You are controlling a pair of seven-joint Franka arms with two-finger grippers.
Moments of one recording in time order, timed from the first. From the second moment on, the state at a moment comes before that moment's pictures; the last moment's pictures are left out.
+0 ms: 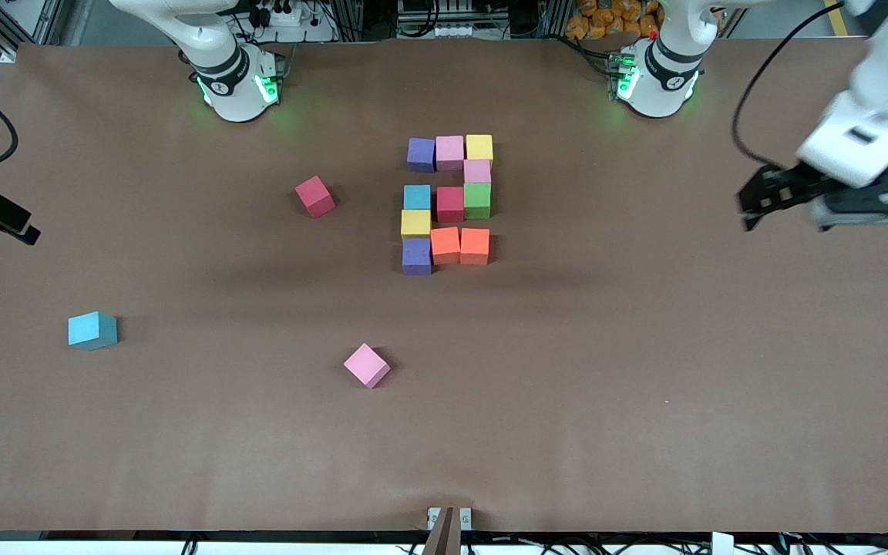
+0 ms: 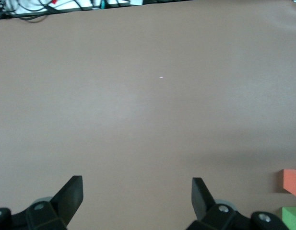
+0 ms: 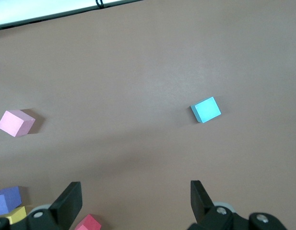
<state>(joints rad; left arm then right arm) -0.08 -0.05 -0.08 -1.65 0.10 1.75 -0.12 0.03 0.05 -0.11 -1.50 0.01 1.63 0.11</state>
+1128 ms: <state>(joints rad) -0.11 0.07 0.01 -1.44 0.03 1.57 -0.07 0.03 0.05 -0.12 -1.50 0.01 1.61 0.11</state>
